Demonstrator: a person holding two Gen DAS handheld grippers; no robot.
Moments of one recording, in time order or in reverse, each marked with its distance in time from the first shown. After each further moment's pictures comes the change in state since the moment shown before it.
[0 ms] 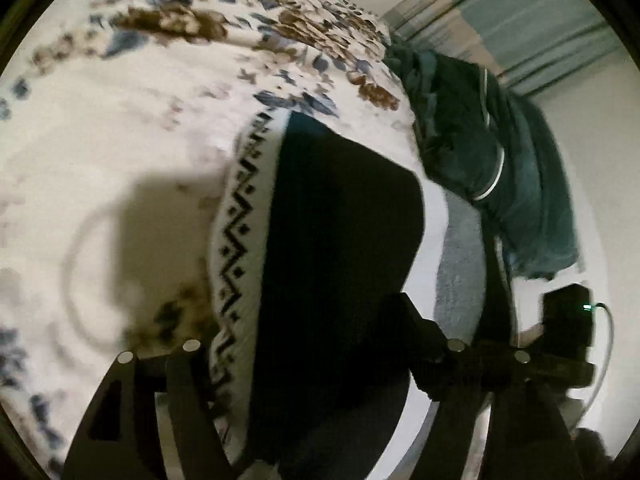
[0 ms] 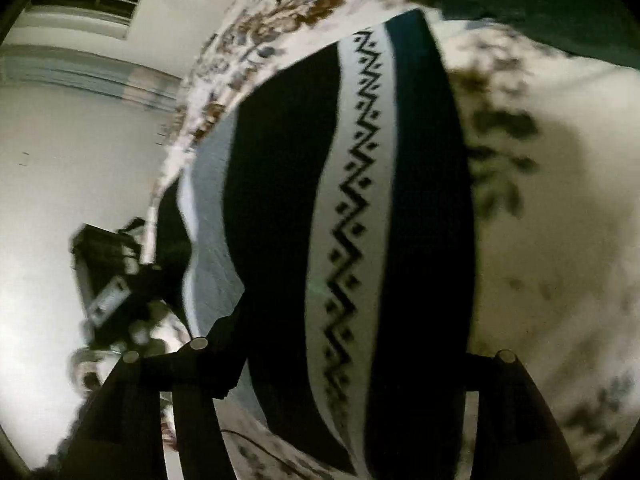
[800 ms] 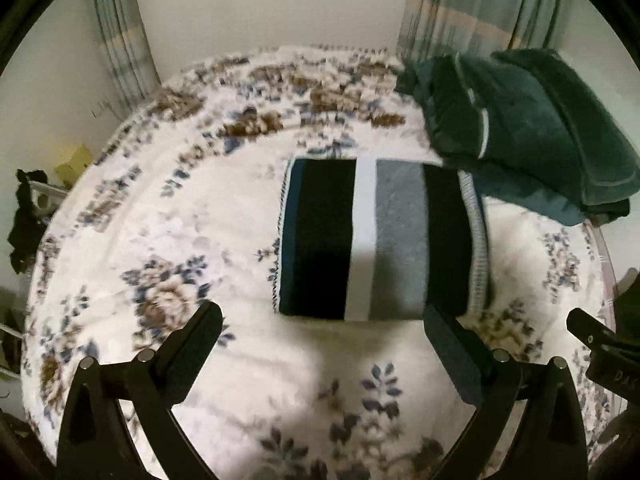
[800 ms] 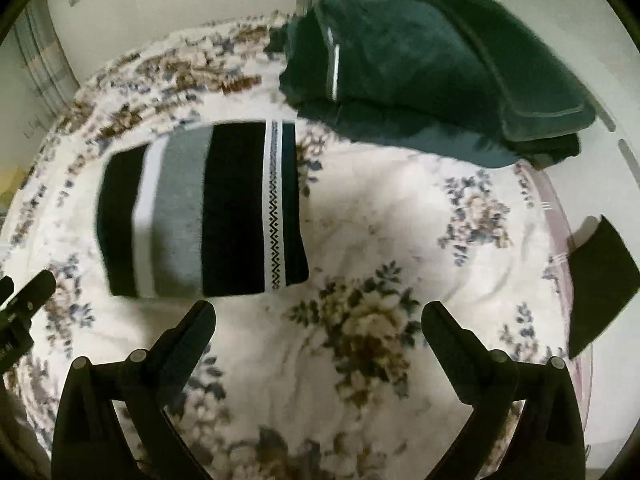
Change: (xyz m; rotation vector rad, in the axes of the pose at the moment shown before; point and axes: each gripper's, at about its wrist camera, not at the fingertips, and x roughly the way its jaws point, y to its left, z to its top) left arm -0.164 -0.156 -0.125 0.210 -0.180 0.524; right arm -0.212 0.118 -0.172 -0.073 -0.308 -0.682
